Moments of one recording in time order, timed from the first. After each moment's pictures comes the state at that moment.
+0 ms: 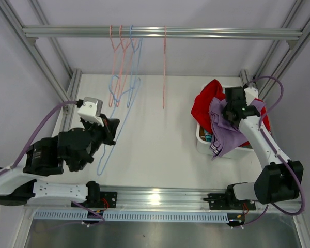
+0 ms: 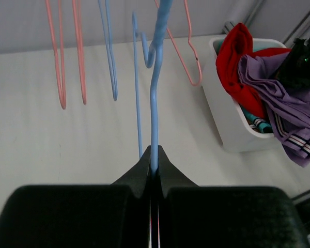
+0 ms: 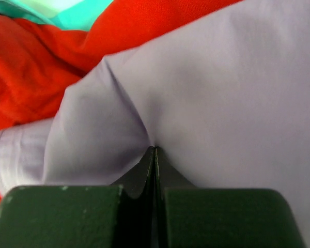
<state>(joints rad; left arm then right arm) -1.42 0.85 1.44 -0.95 -0.99 -0.49 0.16 1.36 1.16 -0.61 0.48 0.66</state>
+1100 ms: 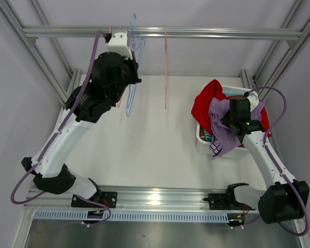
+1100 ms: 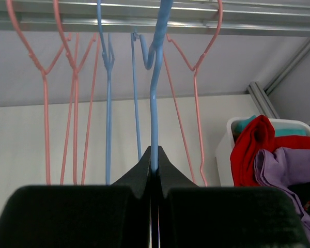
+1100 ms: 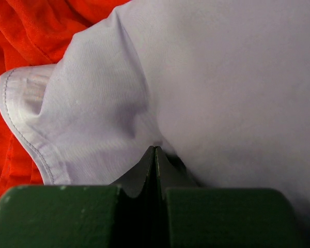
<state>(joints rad) -0.79 1.43 1.99 -0.70 -0.56 -0.24 0.16 1.16 0.98 -0.53 0.32 0.63</state>
